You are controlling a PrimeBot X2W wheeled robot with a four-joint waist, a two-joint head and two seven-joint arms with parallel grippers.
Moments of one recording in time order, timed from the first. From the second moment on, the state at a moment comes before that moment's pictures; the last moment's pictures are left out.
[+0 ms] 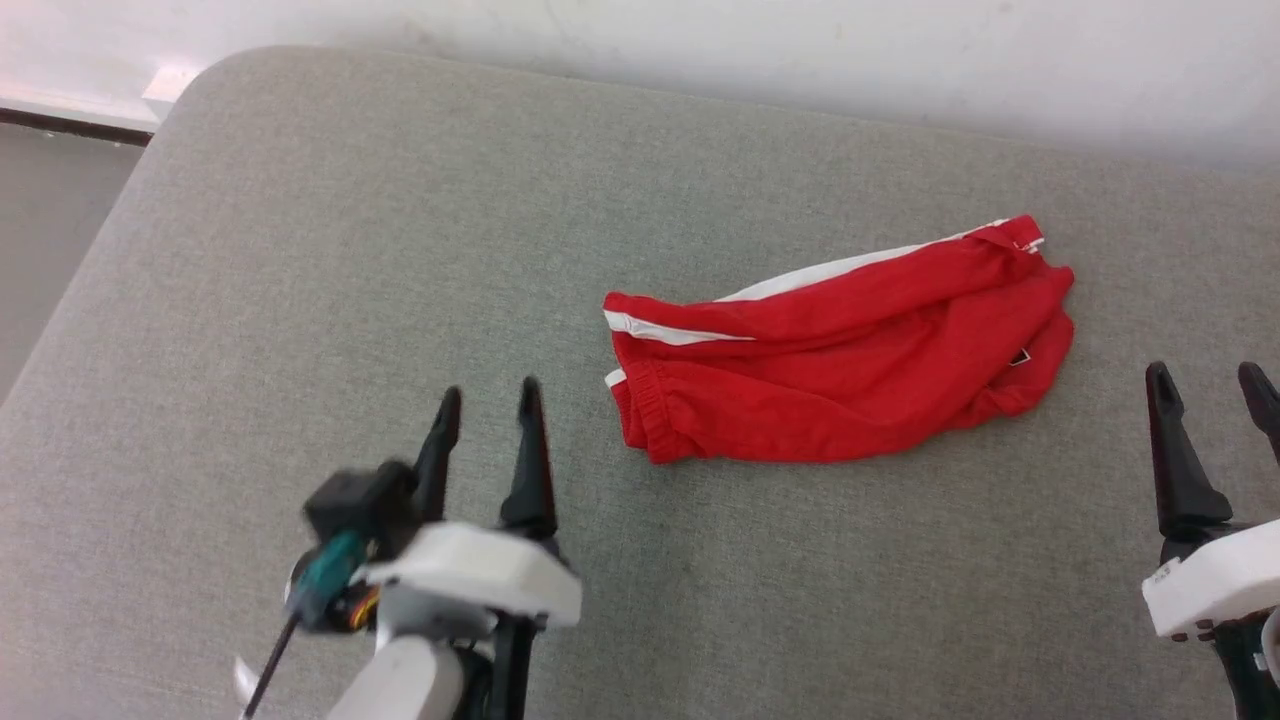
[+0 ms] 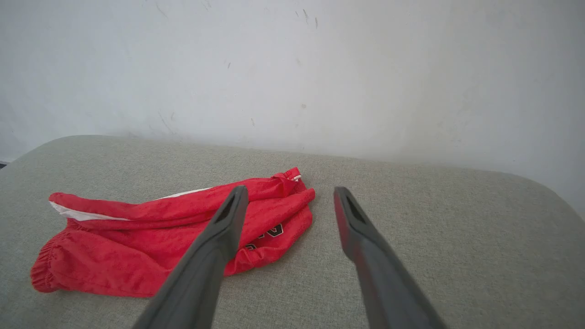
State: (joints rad) left arm -0.14 0.23 -0.47 -0.10 -0.58 0.41 -0.16; right arm 0.03 -0.06 -0.22 -0.36 0.18 0.13 0.28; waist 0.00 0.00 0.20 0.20
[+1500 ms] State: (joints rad) left arm -0.41 0.13 -0.56 0.22 -0.75 0.39 0.29; right arm -0.16 -0.16 -0.14 -0.31 0.20 0.13 0.40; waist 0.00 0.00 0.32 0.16
